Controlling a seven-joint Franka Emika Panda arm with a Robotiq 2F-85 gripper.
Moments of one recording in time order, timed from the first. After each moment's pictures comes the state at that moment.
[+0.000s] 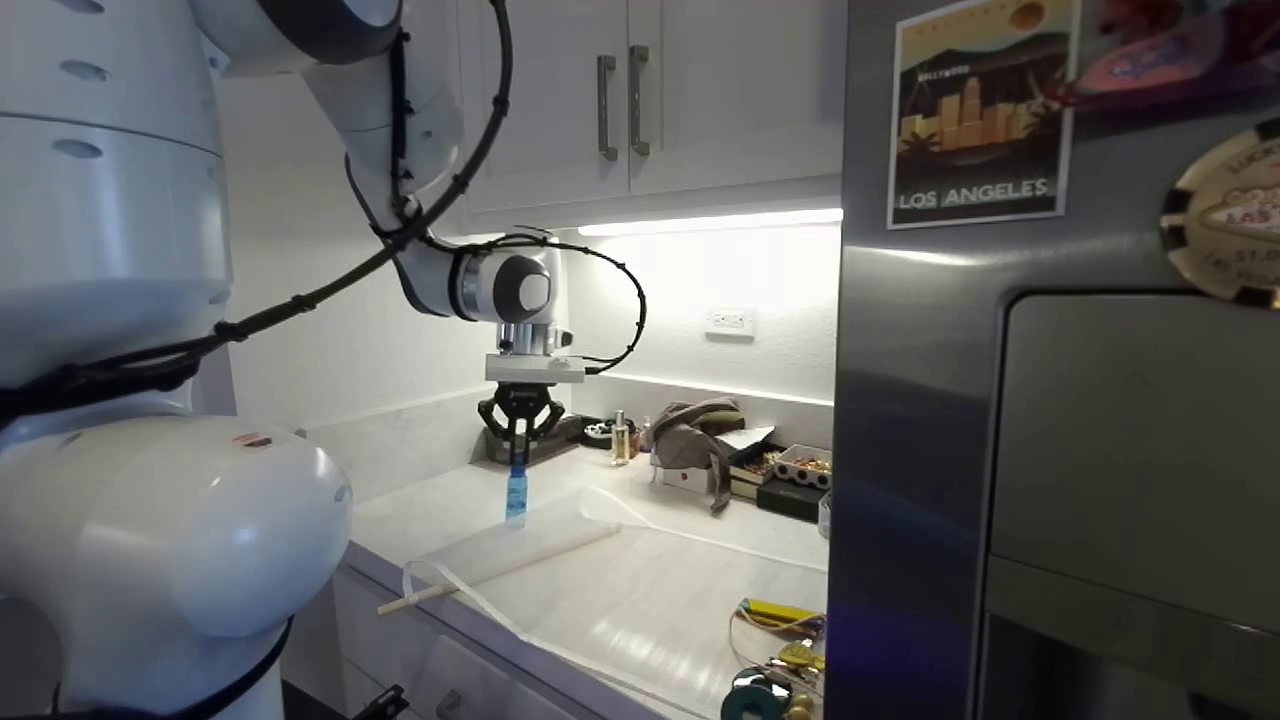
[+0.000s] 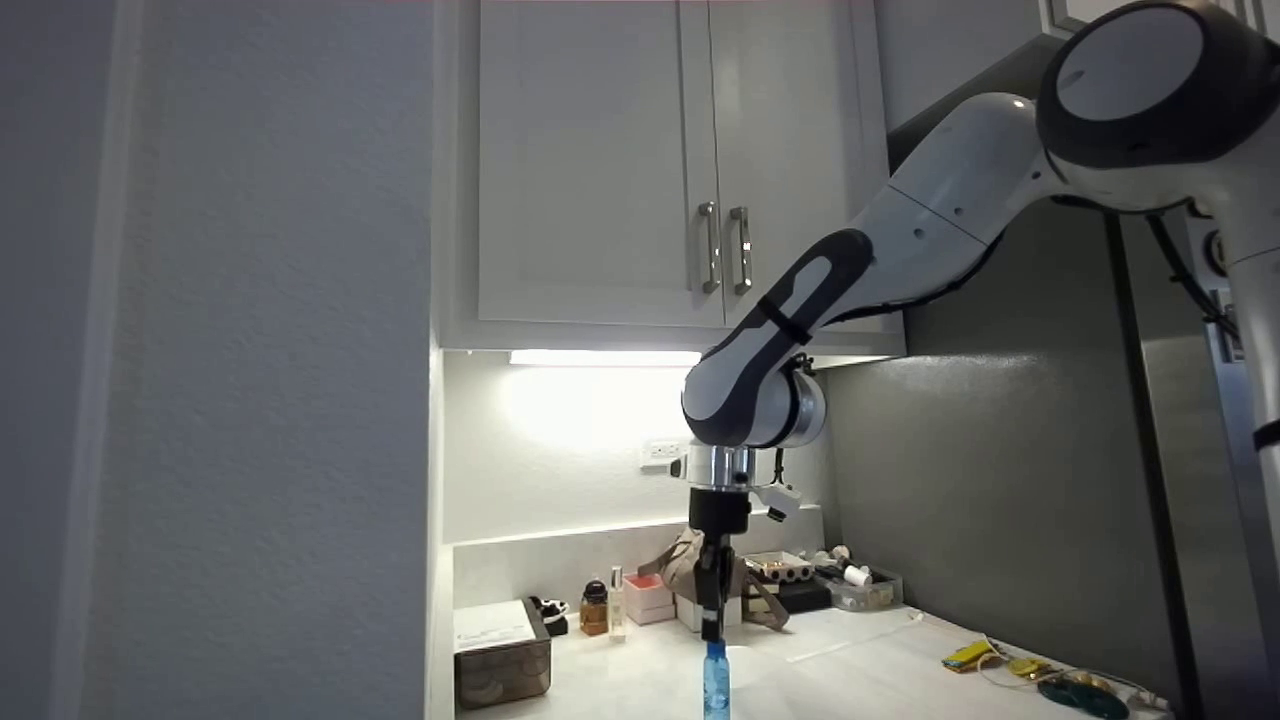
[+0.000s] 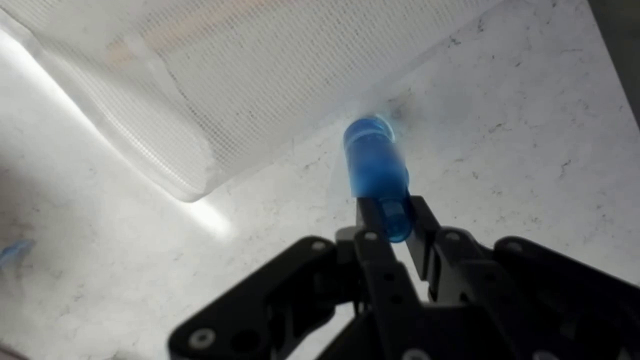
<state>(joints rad) 0.15 0.02 0.08 -2.31 0.15 2.36 -0.62</state>
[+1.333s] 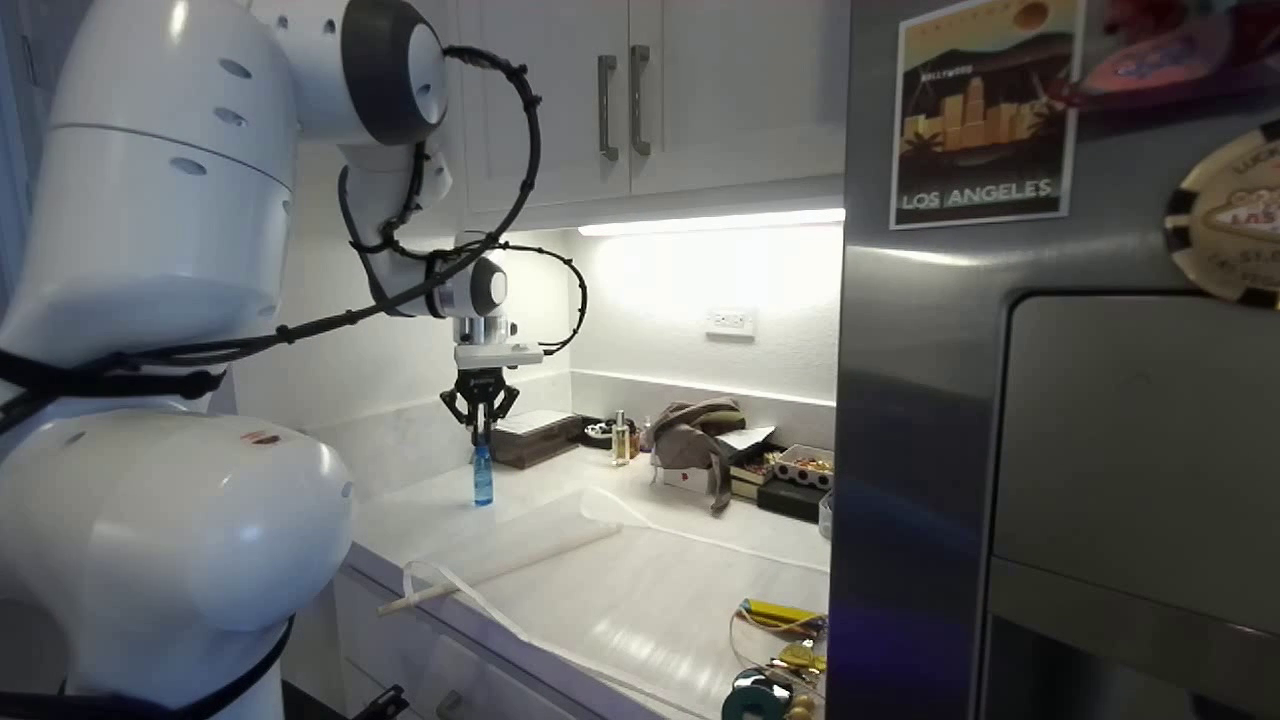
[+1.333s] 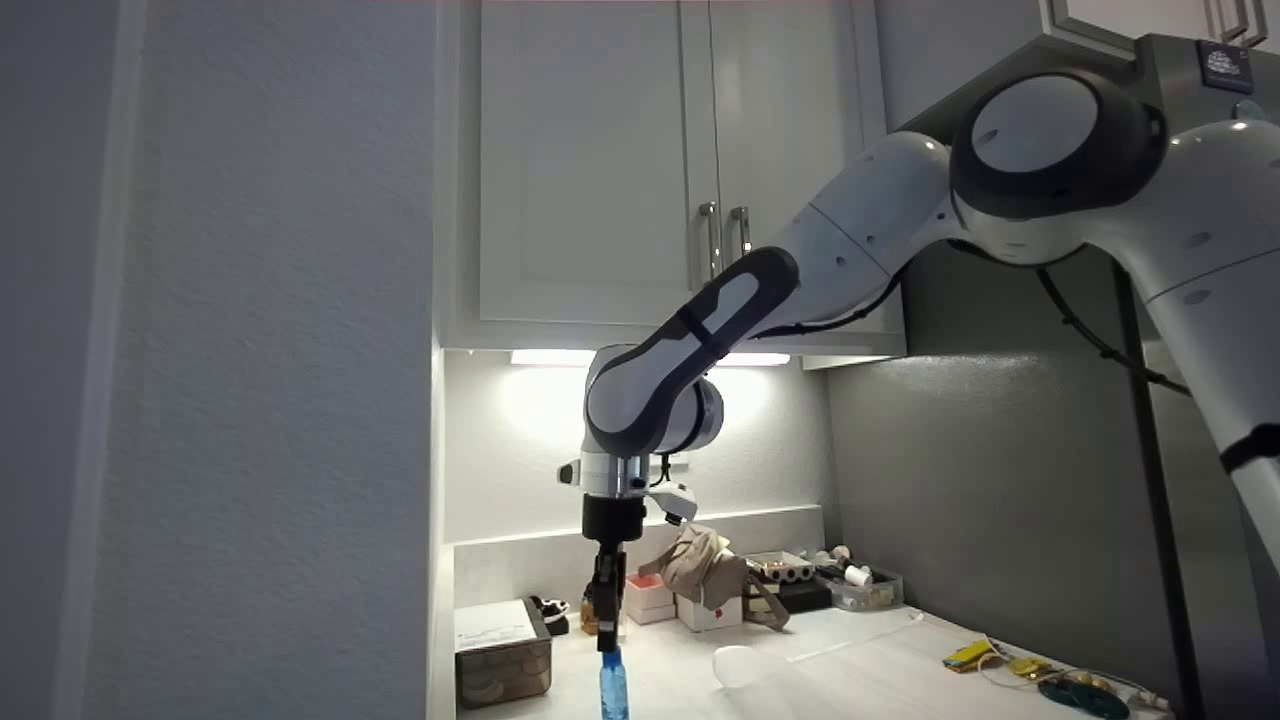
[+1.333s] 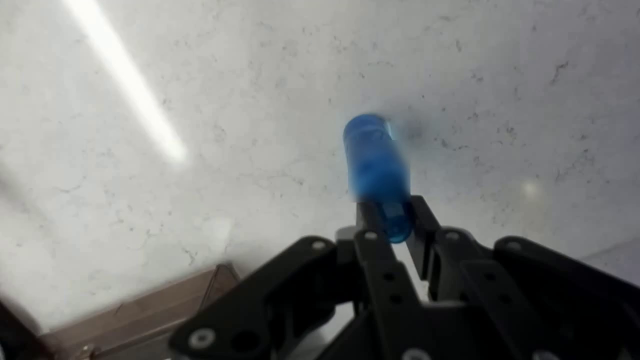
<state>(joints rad) 0.19 0.25 0.24 -2.00 -0.02 2.30 -0.59</state>
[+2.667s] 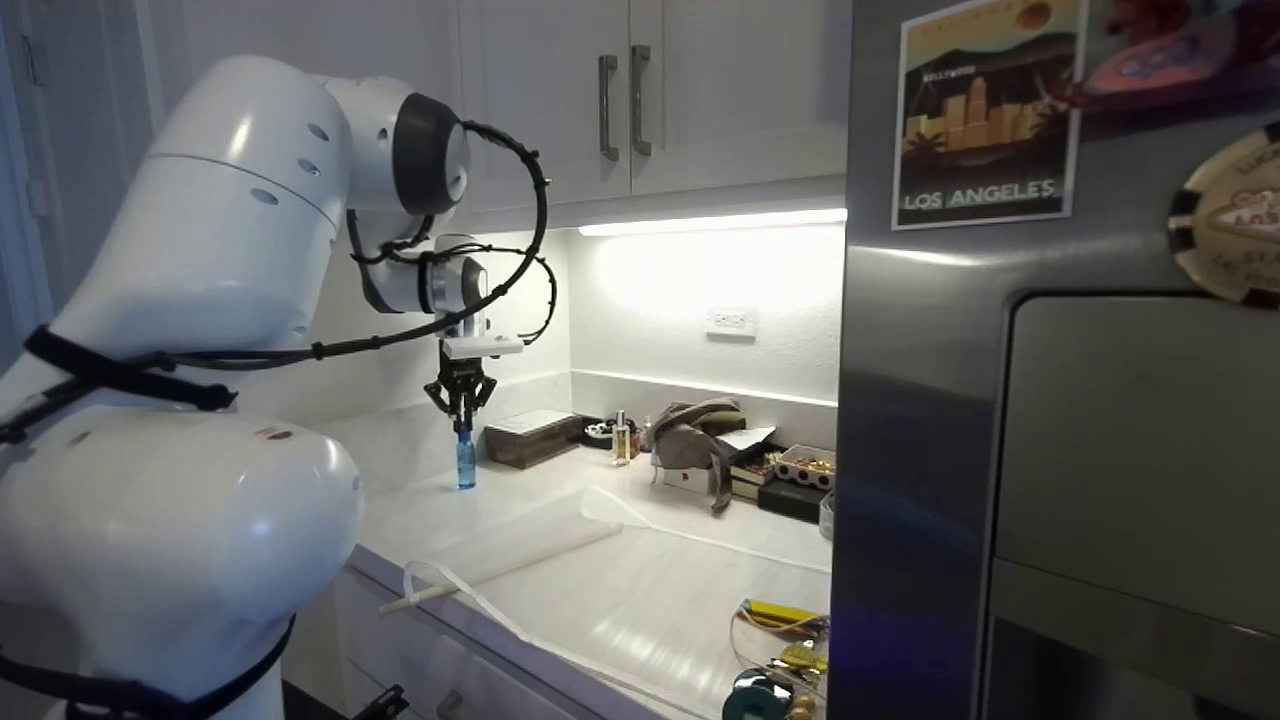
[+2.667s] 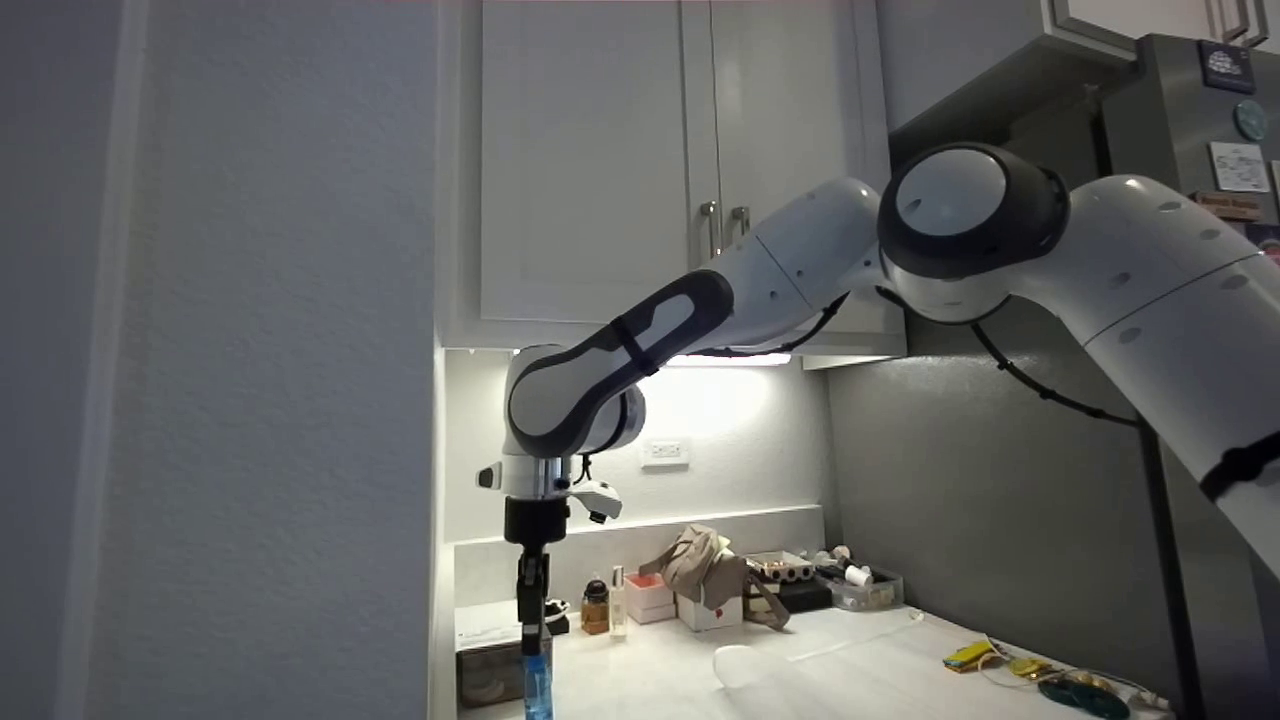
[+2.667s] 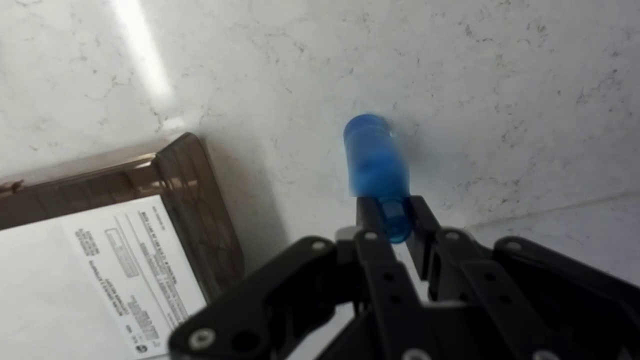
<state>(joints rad) 0.27 0.48 0.29 -1.66 -0.13 2.16 -0.61</state>
